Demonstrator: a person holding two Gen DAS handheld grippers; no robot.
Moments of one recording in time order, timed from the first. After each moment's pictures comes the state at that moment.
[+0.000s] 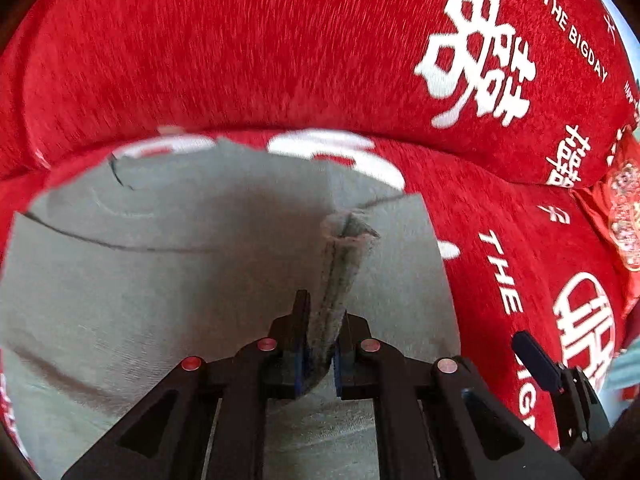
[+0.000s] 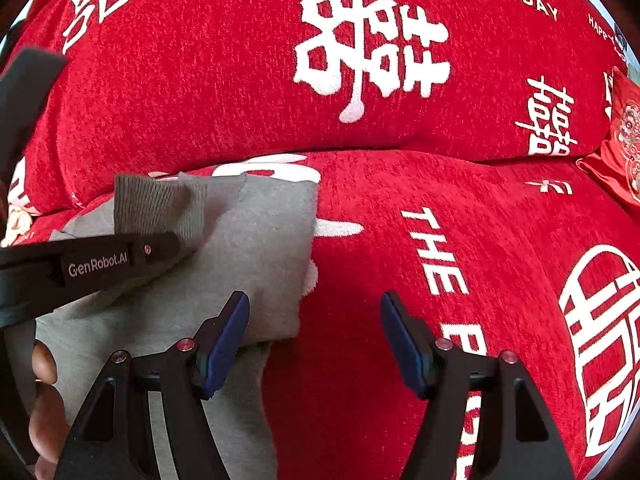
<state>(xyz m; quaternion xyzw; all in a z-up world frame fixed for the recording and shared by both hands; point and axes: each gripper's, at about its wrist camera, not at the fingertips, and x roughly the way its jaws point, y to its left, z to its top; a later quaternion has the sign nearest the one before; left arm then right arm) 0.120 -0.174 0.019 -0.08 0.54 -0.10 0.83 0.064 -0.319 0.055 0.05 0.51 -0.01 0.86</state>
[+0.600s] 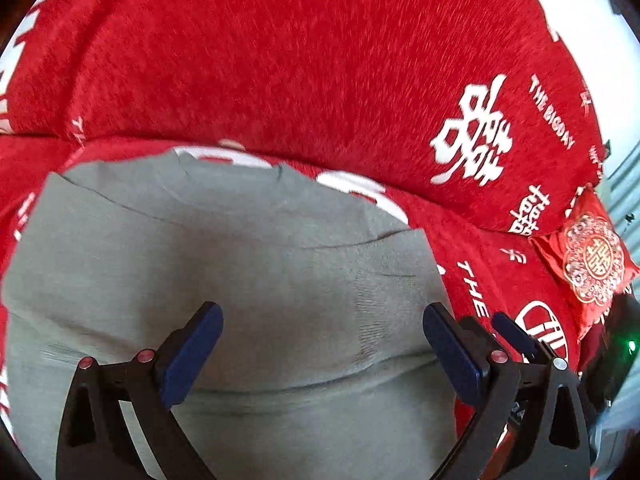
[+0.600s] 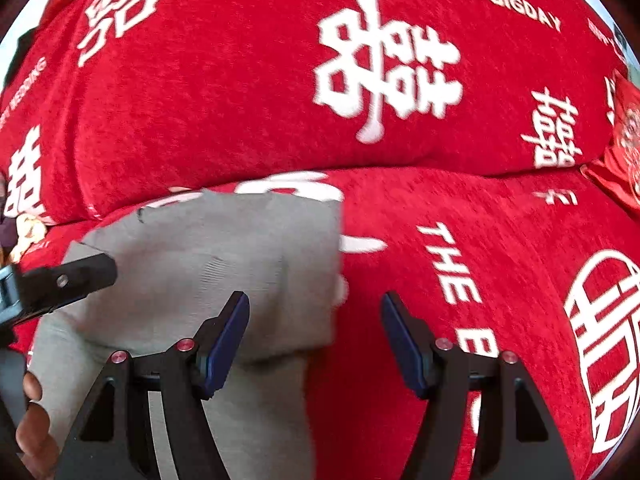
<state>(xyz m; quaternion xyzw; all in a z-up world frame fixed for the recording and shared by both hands) 0.064 -0.066 0.053 -0.16 0.46 -0.13 0.87 0.061 -0.298 0.078 0.06 0.48 0.01 0.87</state>
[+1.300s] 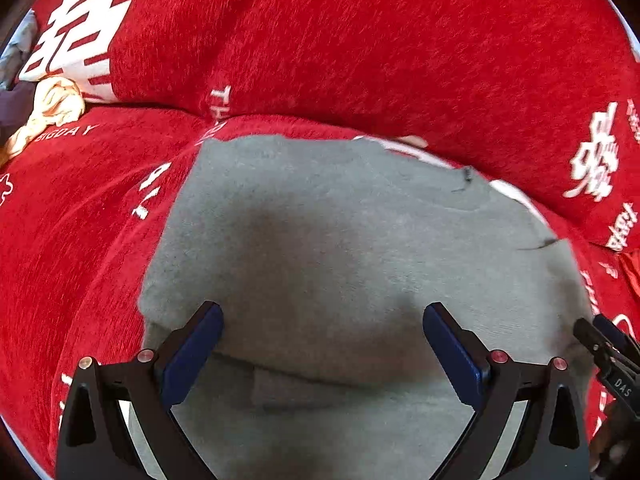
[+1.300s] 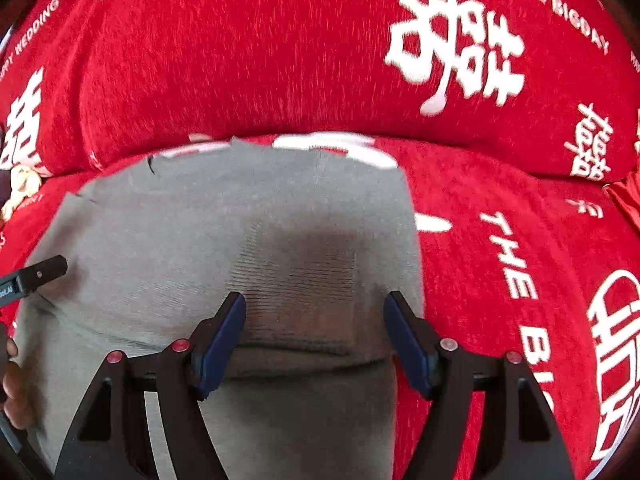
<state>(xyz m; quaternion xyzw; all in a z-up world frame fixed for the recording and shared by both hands) 0.049 0.059 0.005 -0.12 0.48 0.01 0.87 0.072 -0.248 0.053 0.00 0.53 0.03 0.85</state>
